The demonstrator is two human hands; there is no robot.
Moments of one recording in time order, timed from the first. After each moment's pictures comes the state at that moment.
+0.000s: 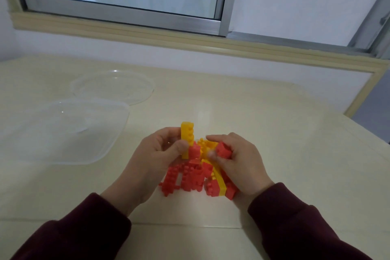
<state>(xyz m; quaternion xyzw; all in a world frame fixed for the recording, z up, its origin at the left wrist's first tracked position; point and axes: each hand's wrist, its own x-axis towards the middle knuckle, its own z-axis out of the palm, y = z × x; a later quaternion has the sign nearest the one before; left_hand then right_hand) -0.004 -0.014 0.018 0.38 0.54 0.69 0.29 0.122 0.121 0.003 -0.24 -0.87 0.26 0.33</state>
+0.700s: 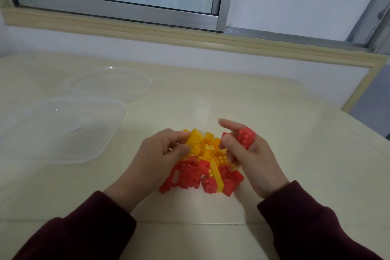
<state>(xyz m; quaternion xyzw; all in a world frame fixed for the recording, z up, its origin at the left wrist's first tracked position) -0.006 -0.010 0.014 0.51 0.67 0.53 0.11 0.142 0.107 0.028 -0.21 -0.73 0.55 0.35</state>
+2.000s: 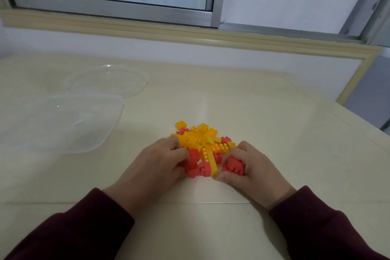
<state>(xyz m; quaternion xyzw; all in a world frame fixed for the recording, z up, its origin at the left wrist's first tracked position) 0.011 -0.033 0.008 0.66 0.71 0.25 -0.05 0.187 0.108 0.000 -0.22 -0.92 0.24 0.21</state>
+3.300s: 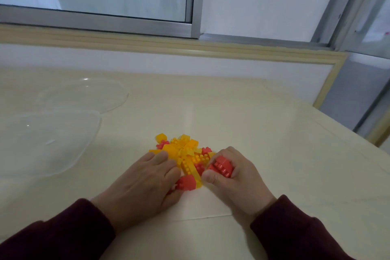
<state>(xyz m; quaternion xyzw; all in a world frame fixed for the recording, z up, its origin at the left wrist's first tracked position) 0.015 -0.012 0.008 0.75 0.62 0.07 -0.21 0.186 0.105 0.000 -0.25 -0.81 0.39 0.36</state>
